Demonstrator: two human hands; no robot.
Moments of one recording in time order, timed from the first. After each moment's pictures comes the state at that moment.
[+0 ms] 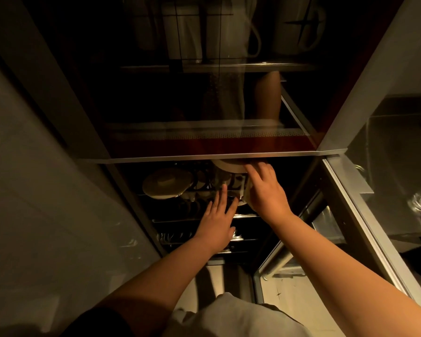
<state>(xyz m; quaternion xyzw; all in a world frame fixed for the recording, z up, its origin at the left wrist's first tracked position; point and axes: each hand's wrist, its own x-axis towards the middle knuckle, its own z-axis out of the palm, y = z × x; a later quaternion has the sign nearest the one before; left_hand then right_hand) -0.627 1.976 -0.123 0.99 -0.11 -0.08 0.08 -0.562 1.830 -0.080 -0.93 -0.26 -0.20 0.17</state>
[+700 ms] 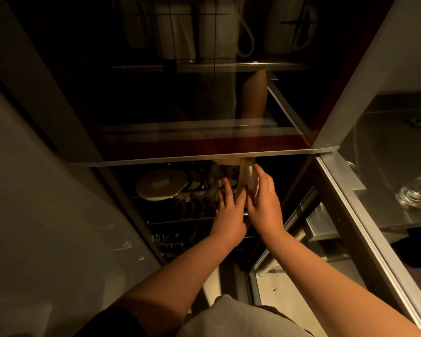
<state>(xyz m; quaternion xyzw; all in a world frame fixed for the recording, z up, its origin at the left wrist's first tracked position) -0.615 1.936 -0.109 0.96 -0.05 -0.06 0.26 -0.598 1.838 -0.081 -0.89 -0.11 -0.16 0.41</state>
